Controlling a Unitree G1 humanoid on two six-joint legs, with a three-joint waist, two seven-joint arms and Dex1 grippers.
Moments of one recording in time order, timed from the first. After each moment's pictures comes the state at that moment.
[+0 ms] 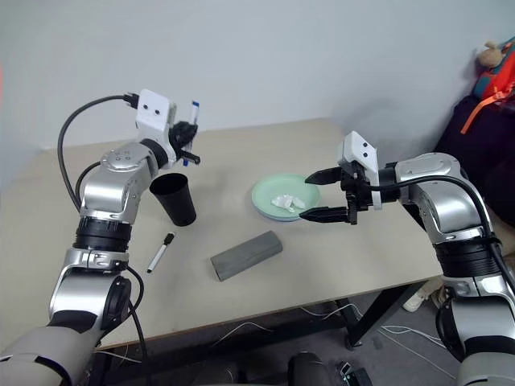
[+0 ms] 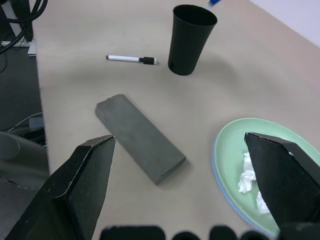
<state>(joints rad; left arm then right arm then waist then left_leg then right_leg) -0.91 0.41 0.03 0.42 -0.12 0.41 -0.33 -0.73 -0.78 0.14 0.06 0.37 0.54 1.33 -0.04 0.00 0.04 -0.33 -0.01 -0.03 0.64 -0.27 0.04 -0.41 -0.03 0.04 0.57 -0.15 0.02</state>
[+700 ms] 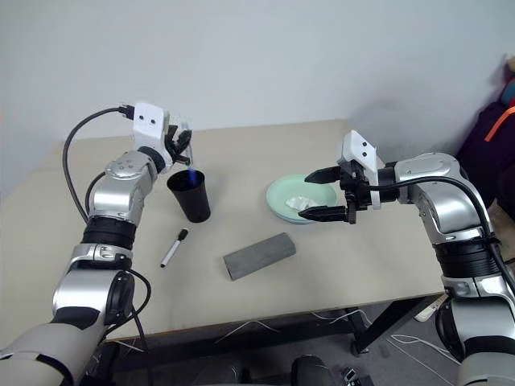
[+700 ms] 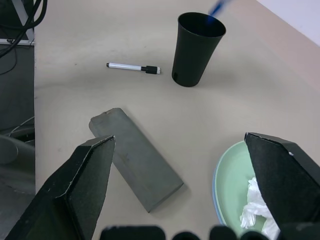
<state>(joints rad) -0.90 0.39 0.06 0.62 -0.09 0.25 -0.31 -0.73 -0.77 0.14 0.05 0.37 0.55 1.31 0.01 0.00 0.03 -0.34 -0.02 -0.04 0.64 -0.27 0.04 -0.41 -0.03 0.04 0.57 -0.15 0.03</state>
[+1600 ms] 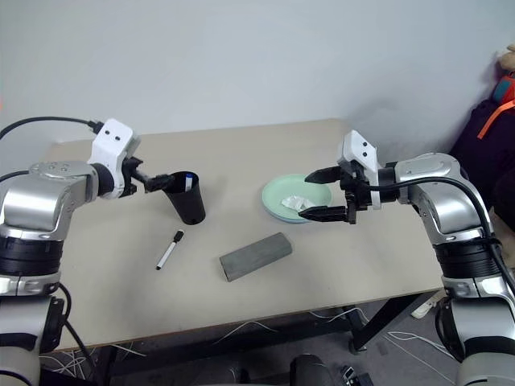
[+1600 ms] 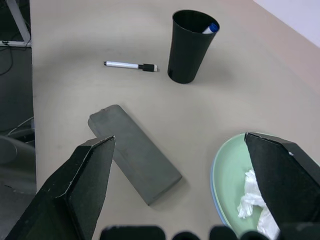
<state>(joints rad) -0.71 0.78 -0.02 0.01 -0.20 1.04 -0.64 -0.73 -0.77 0.14 0.05 0.37 0.55 1.31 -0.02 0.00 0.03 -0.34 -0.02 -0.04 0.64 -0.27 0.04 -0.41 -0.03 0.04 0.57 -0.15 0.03</state>
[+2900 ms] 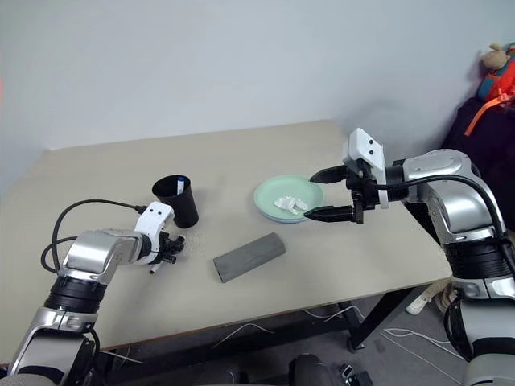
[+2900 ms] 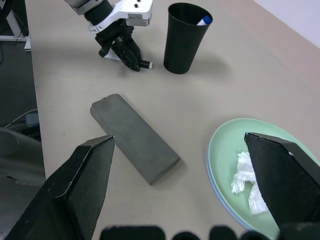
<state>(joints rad) -0.47 0.59 -0.09 0.07 -0.19 1.22 -0.47 -0.73 -0.82 0.13 0.02 0.38 0.58 1.33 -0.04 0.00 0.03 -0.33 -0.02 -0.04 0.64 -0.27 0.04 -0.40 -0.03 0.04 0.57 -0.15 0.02</state>
